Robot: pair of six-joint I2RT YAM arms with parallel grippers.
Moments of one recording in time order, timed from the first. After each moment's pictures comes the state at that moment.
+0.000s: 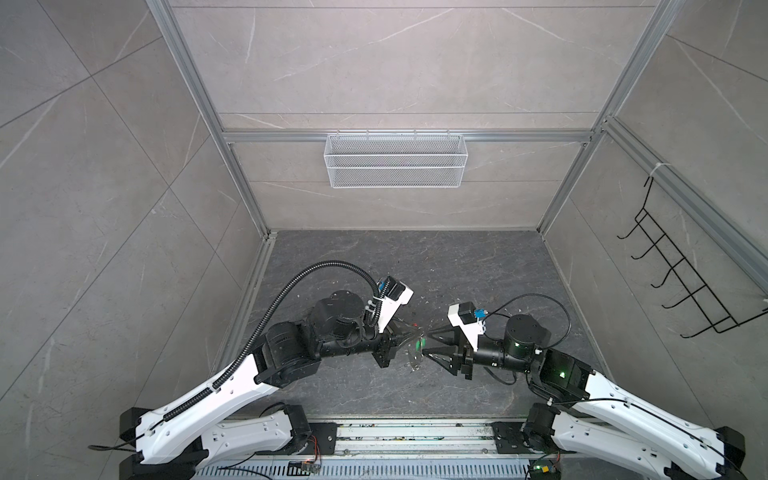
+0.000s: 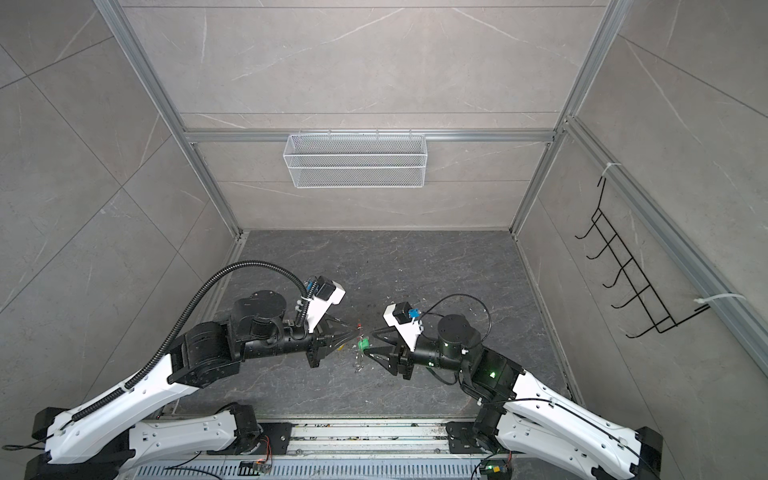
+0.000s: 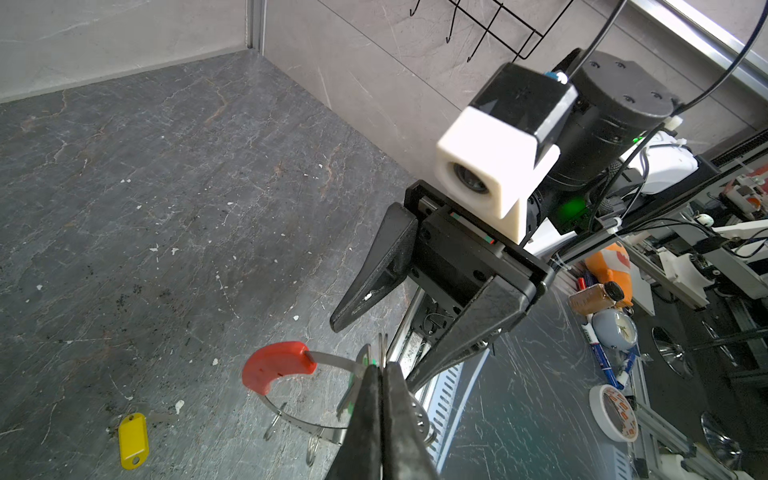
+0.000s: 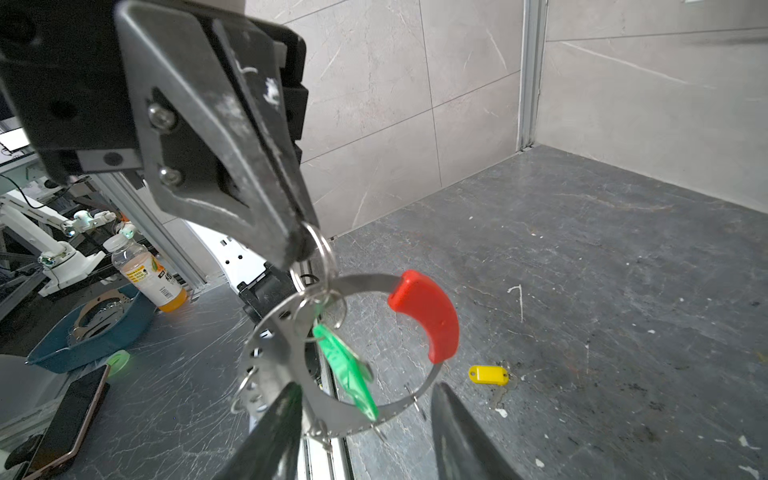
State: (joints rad) left arm -1.09 0.98 1.23 -0.67 0.20 -0.33; right arm 0.93 0.77 0.71 -0.12 -0.37 0.18
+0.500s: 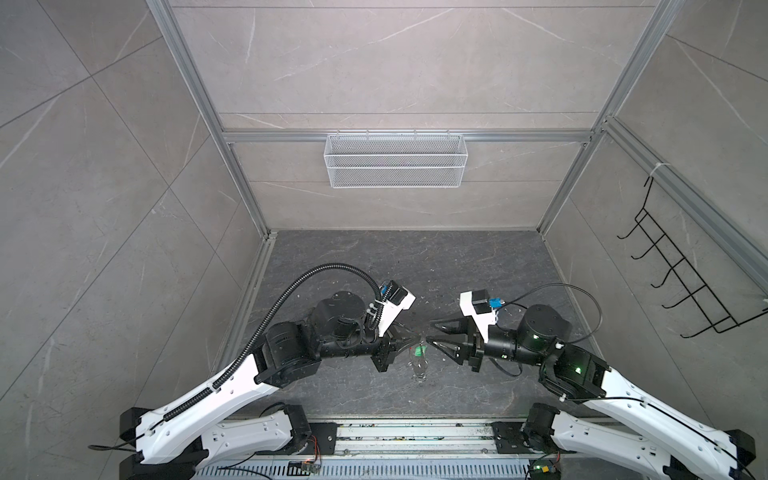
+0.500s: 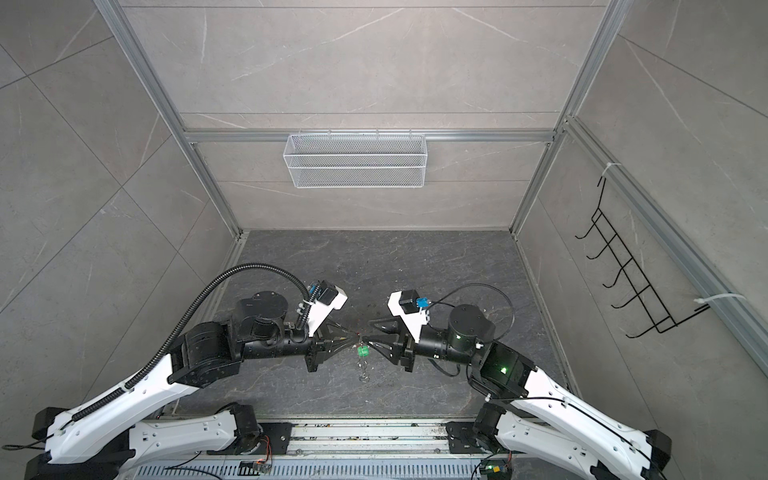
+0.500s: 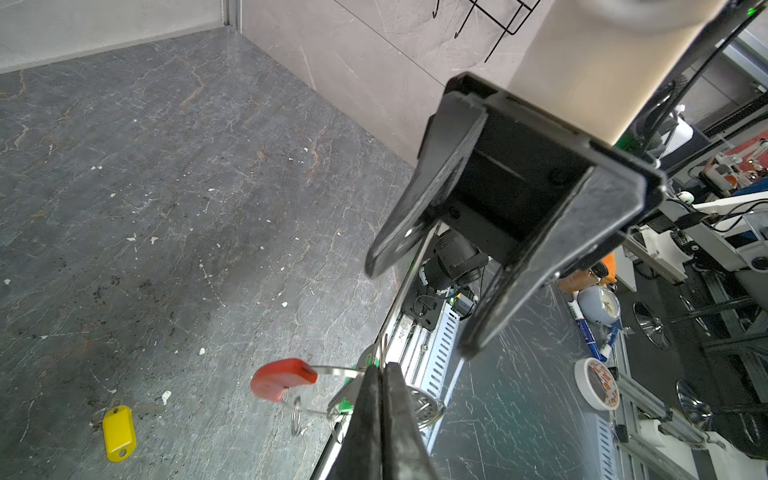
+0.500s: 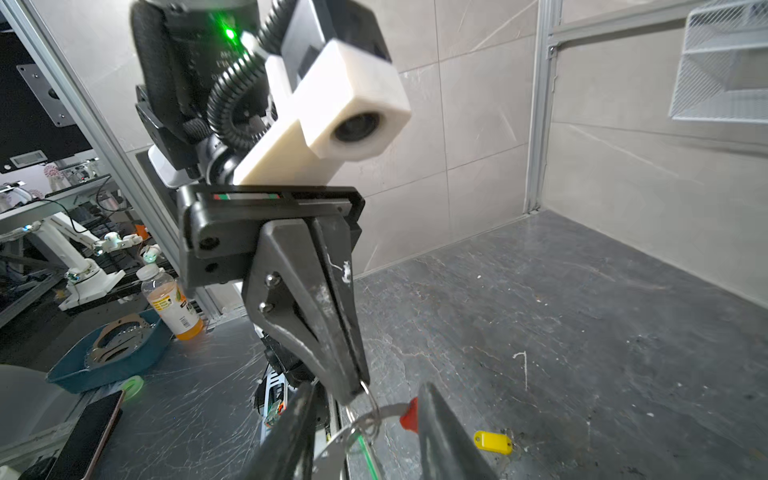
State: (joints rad) left arm -1.09 0.98 1.23 -0.70 0.26 -0.32; right arm 0.93 0.82 0.87 -0.13 -0.41 0.17
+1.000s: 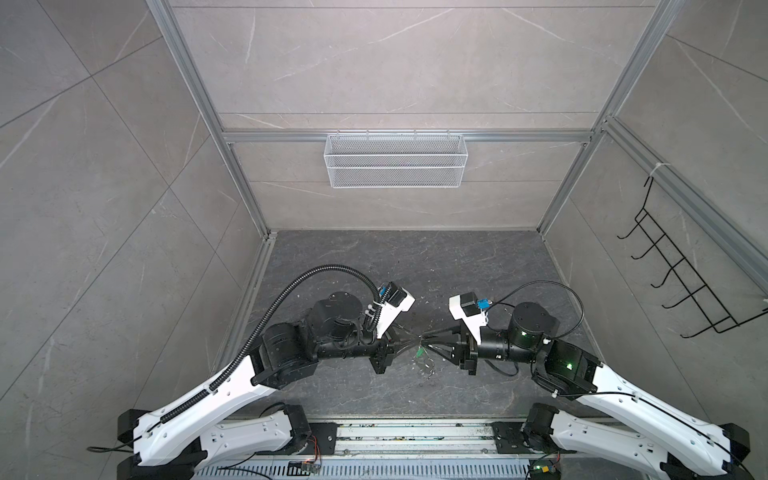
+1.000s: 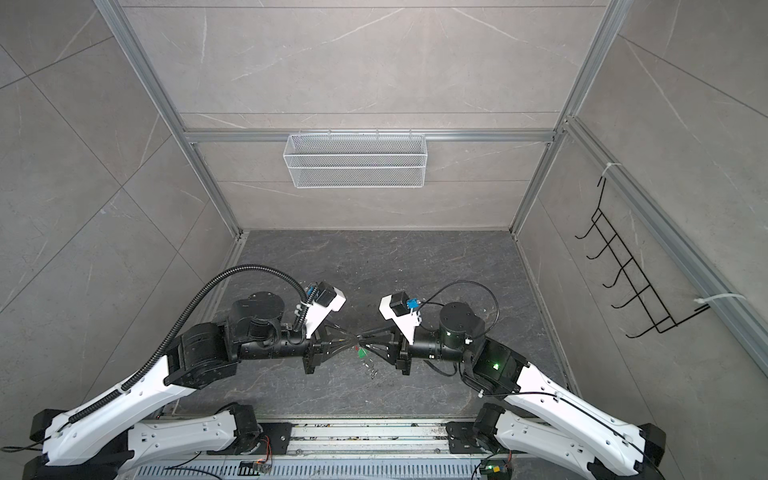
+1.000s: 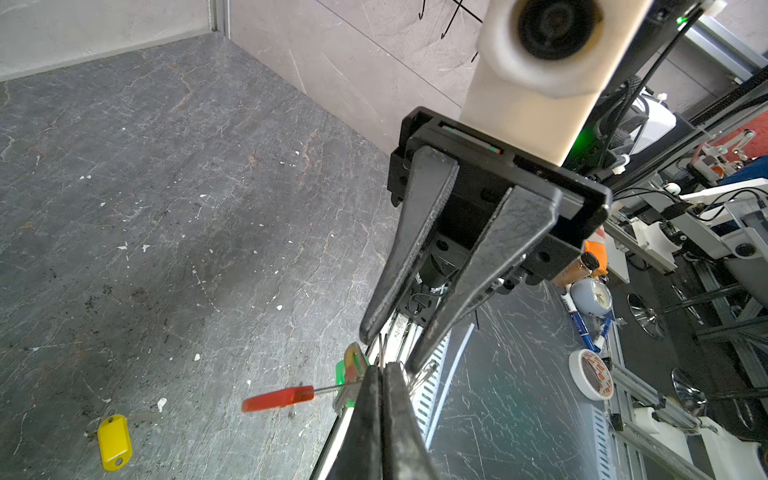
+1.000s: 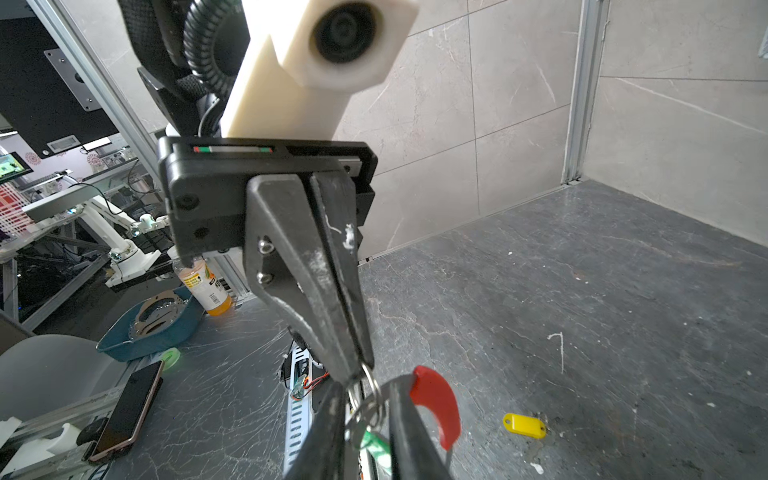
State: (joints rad) left arm -1.09 0.96 1.23 -0.70 0.28 -0.30; right arm 0.93 0.84 0.87 -0.15 -0.49 0.19
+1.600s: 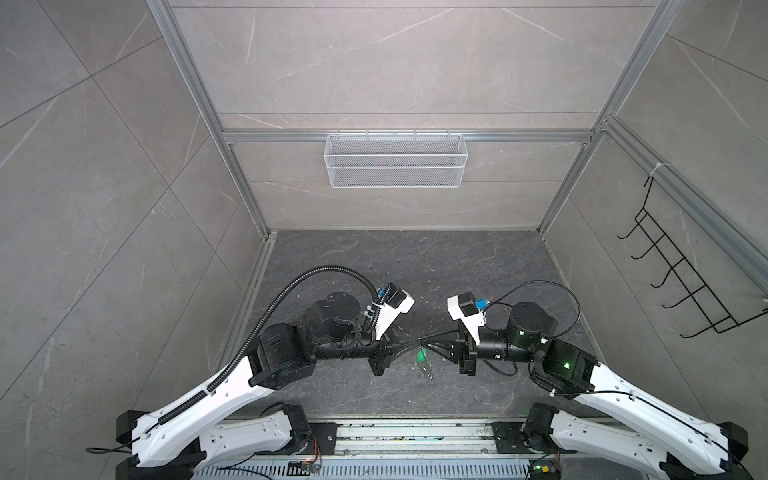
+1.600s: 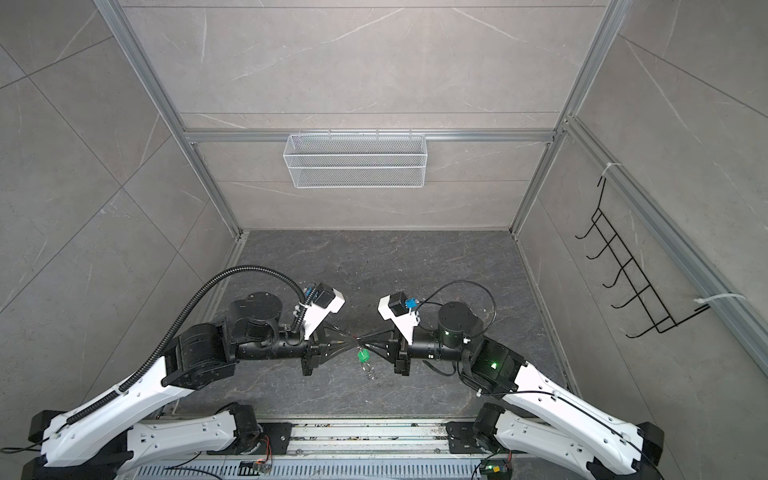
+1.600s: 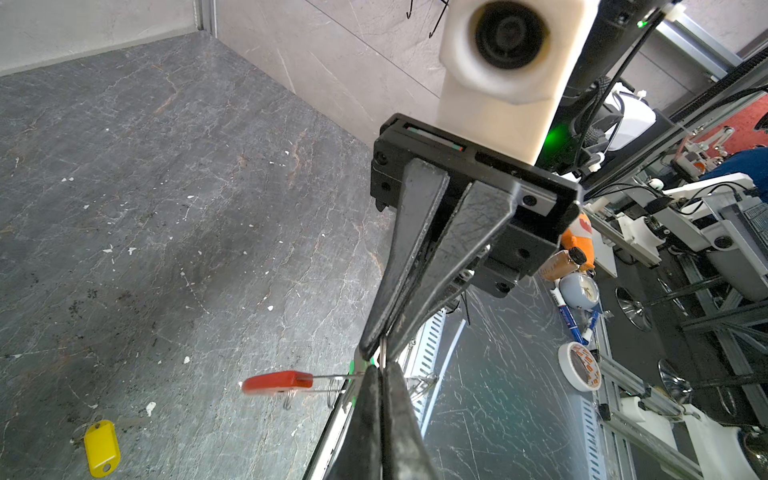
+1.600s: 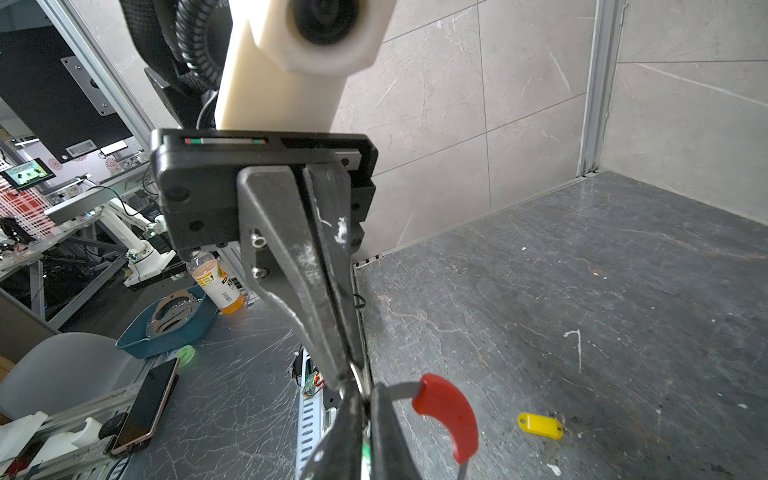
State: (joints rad) left arm -1.09 0.96 1.23 -0.71 0.31 -0.30; right arm 0.93 0.85 0.86 -0.14 -0.52 0.23
